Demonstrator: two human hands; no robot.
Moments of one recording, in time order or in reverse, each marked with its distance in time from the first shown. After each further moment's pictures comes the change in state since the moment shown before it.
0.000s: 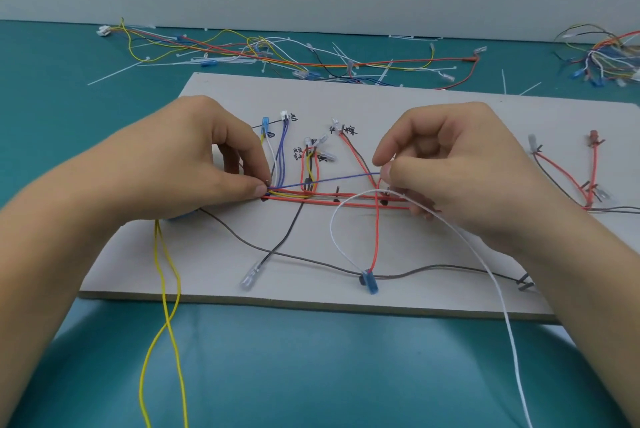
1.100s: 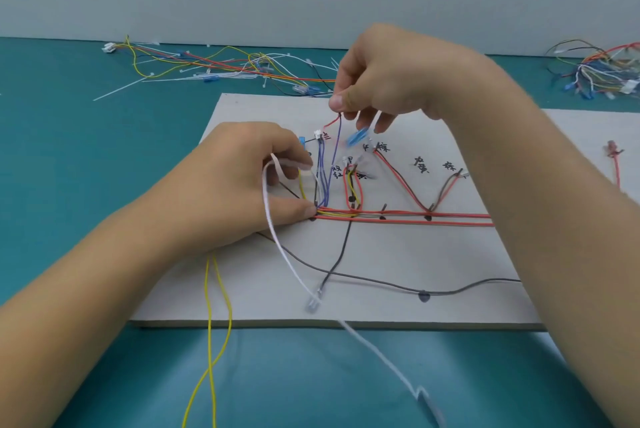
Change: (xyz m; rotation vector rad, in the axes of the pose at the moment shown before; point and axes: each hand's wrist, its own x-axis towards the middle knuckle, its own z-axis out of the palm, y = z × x) left_hand 0.006 0.024 0.030 -0.092 0.158 0.060; right_hand 0.114 -0.048 0.000 -0.565 -0.221 0.041
